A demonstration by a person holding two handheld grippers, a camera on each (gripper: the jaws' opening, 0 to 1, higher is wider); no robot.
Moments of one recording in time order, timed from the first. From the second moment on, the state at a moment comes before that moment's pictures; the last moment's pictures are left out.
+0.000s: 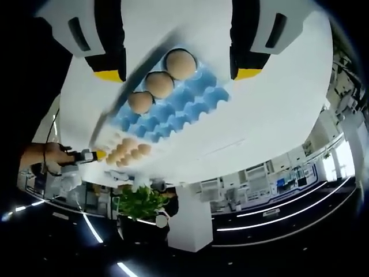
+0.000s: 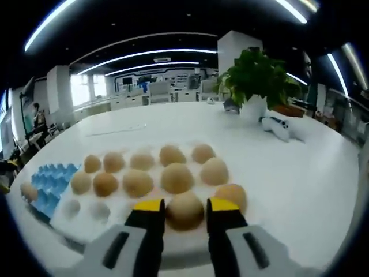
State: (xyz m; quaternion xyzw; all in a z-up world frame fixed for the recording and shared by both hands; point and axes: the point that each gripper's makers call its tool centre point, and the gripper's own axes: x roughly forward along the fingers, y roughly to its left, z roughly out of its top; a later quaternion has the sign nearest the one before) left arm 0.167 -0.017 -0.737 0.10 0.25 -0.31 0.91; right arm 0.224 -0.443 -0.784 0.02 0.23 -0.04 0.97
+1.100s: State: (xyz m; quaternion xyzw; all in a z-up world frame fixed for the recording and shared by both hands) left arm 0.172 -0.021 -0.732 0.09 0.23 -0.32 0.92; right arm 0.220 -0.437 -0.760 0.08 0.21 -0.04 0.97
